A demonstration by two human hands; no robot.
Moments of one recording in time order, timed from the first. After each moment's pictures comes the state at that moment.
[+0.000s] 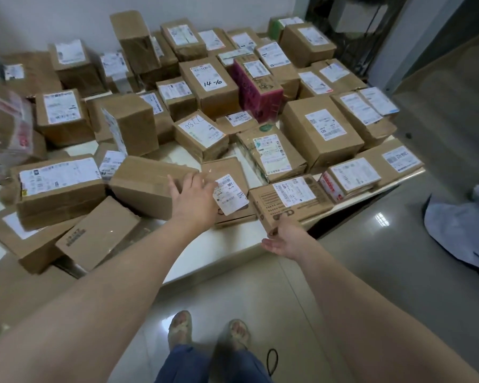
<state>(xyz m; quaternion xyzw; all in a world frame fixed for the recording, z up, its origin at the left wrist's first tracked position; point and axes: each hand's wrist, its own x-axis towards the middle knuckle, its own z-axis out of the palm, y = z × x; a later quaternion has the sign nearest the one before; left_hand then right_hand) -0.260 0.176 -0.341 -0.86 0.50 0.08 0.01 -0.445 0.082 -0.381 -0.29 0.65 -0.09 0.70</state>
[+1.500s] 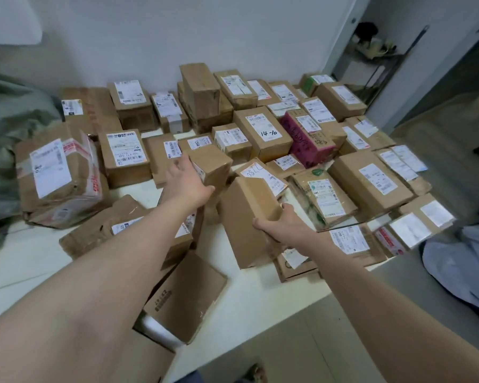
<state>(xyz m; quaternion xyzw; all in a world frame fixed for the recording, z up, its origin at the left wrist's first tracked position) -0.011 0.184 -0.298 -0.90 0.31 0.18 -0.25 -0.230 0.114 -0.296 -0.69 0.57 0.00 0.45</state>
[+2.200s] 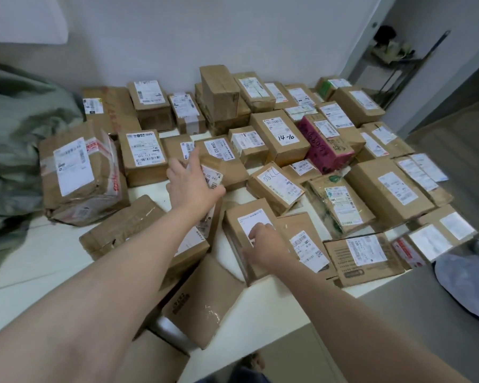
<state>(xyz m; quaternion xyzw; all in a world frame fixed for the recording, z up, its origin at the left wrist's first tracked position) 0.006 0.207 -0.298 -0.90 0.31 0.10 -0.29 -0.174 0.162 -0.335 -0.83 0.48 0.11 0.26</state>
